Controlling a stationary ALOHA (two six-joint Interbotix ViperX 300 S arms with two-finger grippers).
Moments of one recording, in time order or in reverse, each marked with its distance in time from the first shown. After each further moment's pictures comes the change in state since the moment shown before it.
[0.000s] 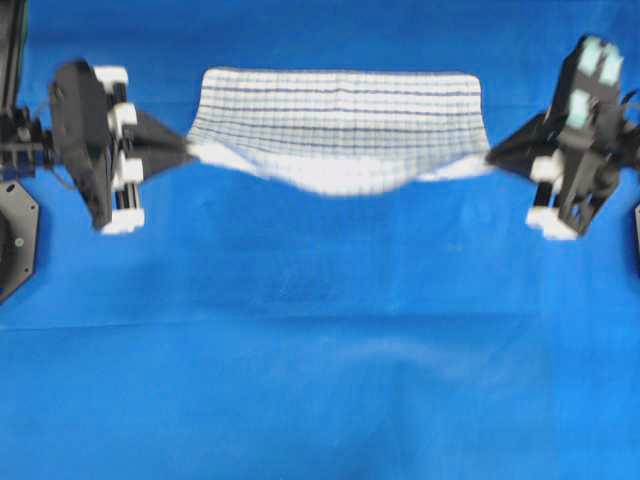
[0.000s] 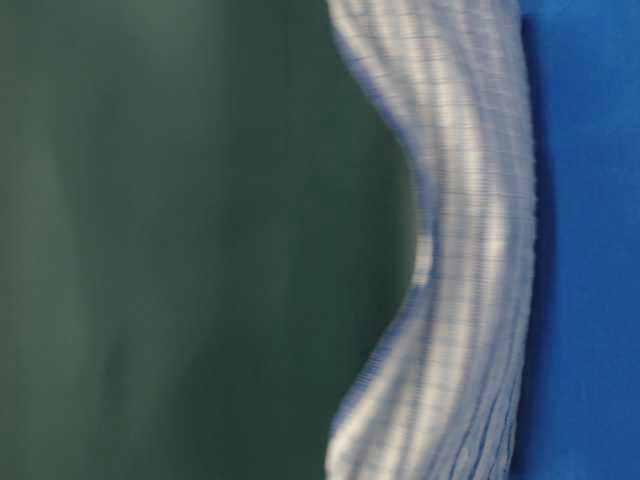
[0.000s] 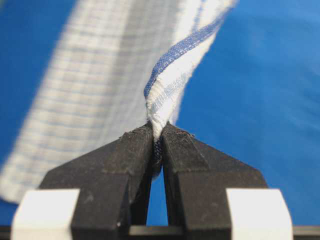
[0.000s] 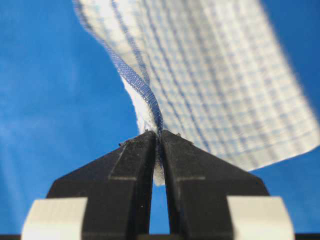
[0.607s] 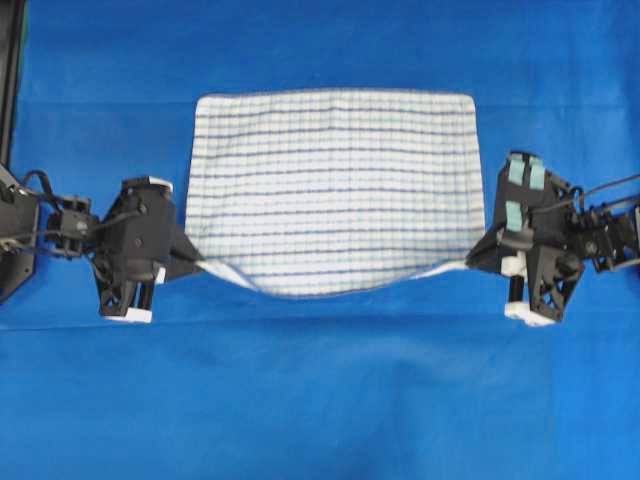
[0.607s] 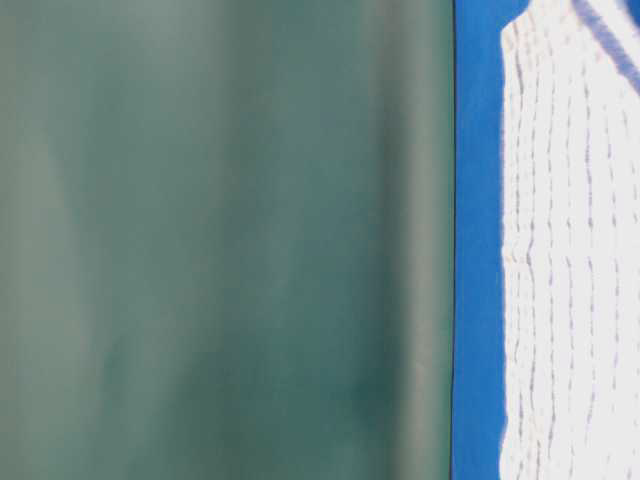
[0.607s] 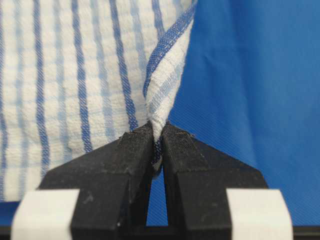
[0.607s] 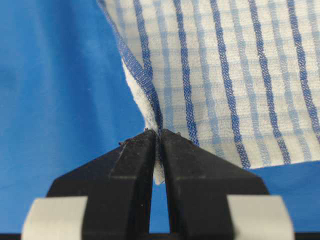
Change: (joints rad) left arm -0.305 0.321 -0.002 -0.002 -0.012 -0.141; right arm 0.250 0.253 0.060 0.002 -0.186 0.218
